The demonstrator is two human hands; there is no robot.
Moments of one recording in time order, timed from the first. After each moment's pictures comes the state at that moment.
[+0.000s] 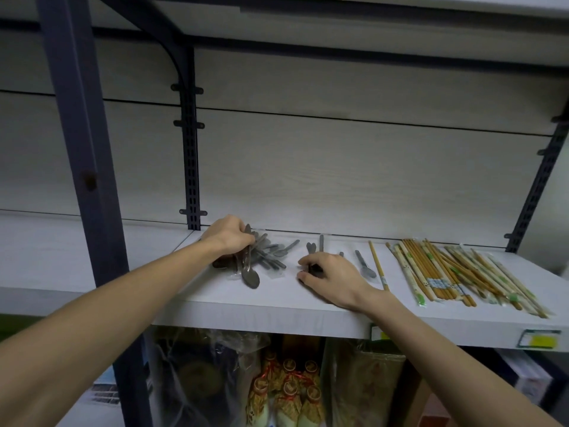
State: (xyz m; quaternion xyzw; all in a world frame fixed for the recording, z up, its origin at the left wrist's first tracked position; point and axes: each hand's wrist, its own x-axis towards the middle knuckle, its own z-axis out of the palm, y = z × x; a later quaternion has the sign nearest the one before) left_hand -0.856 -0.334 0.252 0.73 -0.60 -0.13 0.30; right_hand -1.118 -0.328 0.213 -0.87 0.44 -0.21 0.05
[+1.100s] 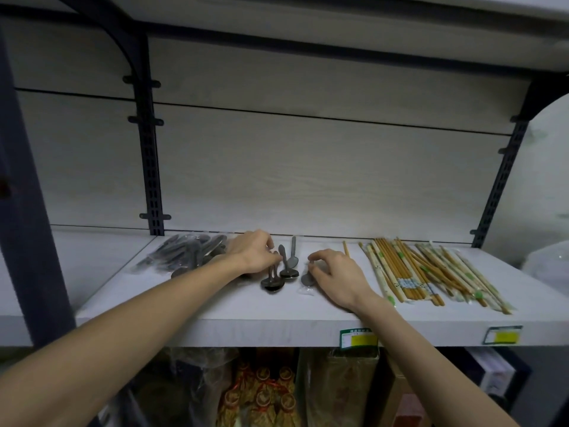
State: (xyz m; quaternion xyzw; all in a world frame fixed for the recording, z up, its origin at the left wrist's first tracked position) left_hand -0.953 -0.378 0.230 0.68 -0.71 -0.04 0.19; right_hand -1.171 -0.357 0.204 -0.81 0.53 -0.26 0.02
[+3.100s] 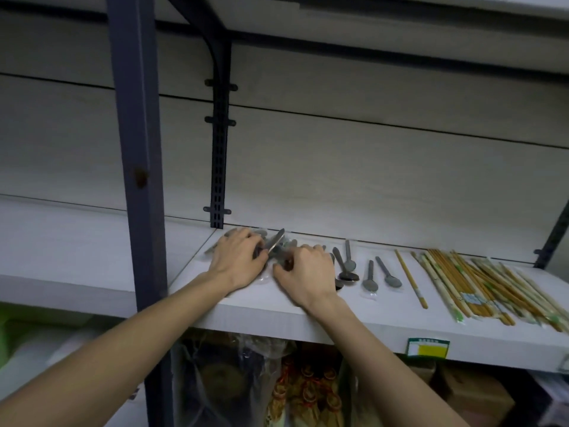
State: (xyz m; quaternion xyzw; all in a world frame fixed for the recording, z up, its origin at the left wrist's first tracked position) left_hand -0.819 -0.319 0.196 0.66 -0.69 0.12 0.28; right_hand -0.993 -0.312 0.207 -0.80 0.52 -0.29 -0.09
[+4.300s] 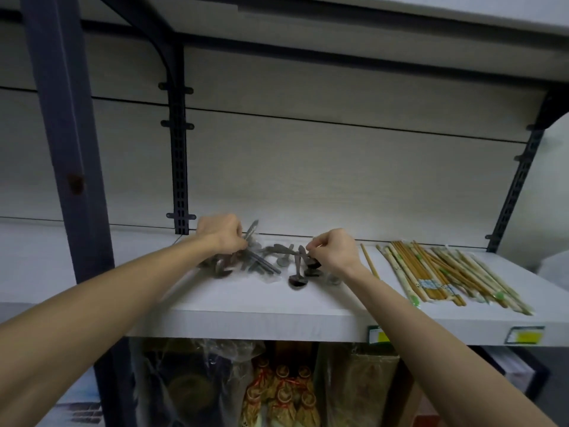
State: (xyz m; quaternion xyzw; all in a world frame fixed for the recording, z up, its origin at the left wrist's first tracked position) left_hand -0.854 -0.348 0.266 0.73 -0.66 0.05 0.14; right_hand -1.099 -0.352 0.246 -0.69 0.60 -0.37 0.18
